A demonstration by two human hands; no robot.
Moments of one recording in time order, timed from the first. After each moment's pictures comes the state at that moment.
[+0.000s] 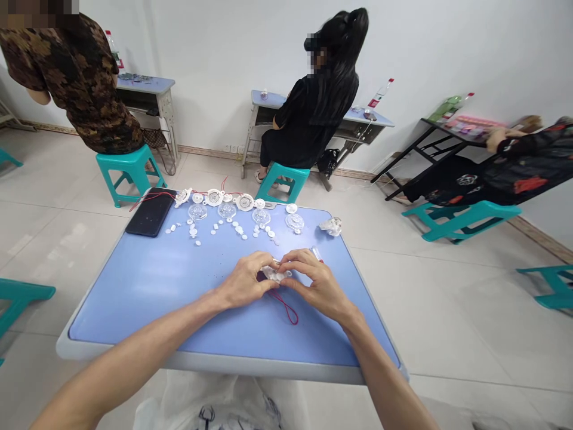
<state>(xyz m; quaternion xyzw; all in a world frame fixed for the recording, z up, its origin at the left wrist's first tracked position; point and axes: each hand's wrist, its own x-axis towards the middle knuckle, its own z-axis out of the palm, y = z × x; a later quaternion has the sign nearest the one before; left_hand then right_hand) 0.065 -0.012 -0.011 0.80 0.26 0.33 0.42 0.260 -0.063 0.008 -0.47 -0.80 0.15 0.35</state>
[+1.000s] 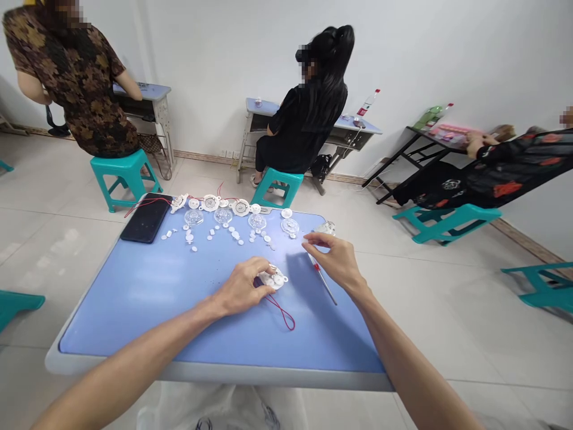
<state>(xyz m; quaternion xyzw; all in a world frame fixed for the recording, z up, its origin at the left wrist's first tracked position) 0.064 -0.012 -0.014 0.80 0.27 0.34 0.41 0.314 -0.016 0.003 -0.69 -0.58 0.13 0.40</state>
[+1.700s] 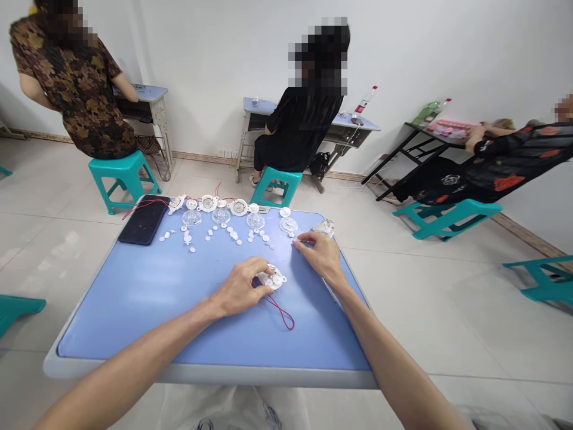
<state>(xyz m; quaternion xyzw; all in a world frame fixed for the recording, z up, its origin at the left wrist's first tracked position) 0.063 -0.011 -0.015 0.81 0.27 0.33 0.41 0.312 0.006 -0.021 -0.78 -0.55 0.08 0.30</state>
